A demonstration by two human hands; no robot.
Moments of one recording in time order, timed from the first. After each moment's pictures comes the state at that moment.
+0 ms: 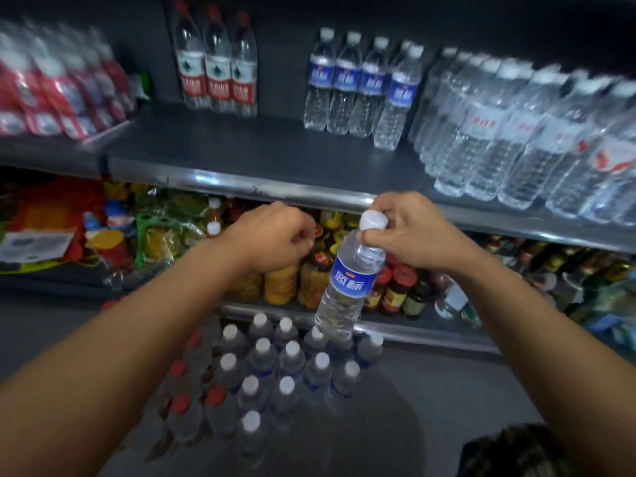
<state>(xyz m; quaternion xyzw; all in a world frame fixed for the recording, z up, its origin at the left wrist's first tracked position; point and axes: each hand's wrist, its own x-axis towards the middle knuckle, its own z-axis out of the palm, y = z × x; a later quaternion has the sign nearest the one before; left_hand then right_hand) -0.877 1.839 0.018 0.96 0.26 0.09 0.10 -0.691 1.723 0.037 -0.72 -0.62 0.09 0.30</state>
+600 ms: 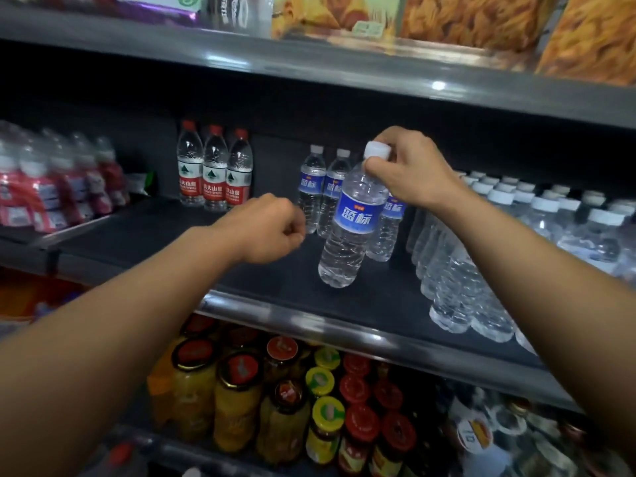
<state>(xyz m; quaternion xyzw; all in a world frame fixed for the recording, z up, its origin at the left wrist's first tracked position) -0.758 1.934 0.109 0.92 0.35 0.19 0.04 -0.548 1.879 0.176 -0.64 -0.66 -0.12 0.38</state>
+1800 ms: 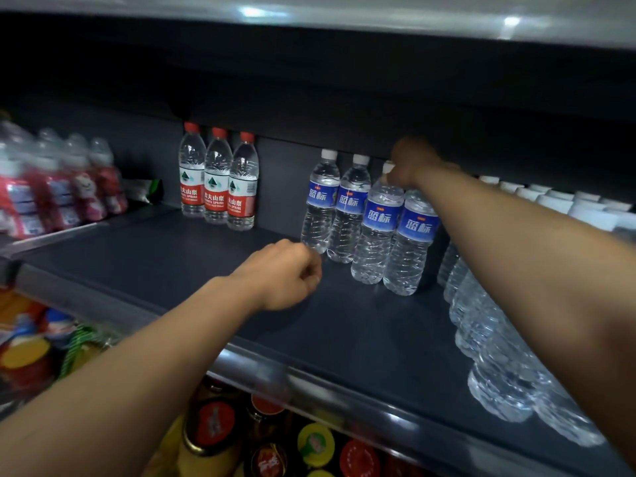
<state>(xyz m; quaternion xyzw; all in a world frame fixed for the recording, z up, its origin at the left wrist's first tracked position) -0.681 1.994 0.051 0.89 0.41 0.18 0.07 -0.452 2.054 0.177 -0.77 -0.59 -0.18 0.13</state>
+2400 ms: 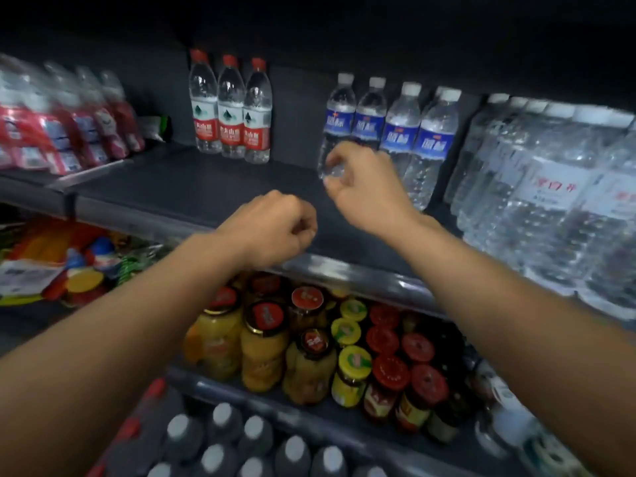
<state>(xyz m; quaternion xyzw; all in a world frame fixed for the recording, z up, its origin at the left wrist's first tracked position) -0.772 1.932 0.030 0.91 0.36 0.18 0.08 -0.612 1.908 0.055 -0.64 -0.69 -0.10 0.34</state>
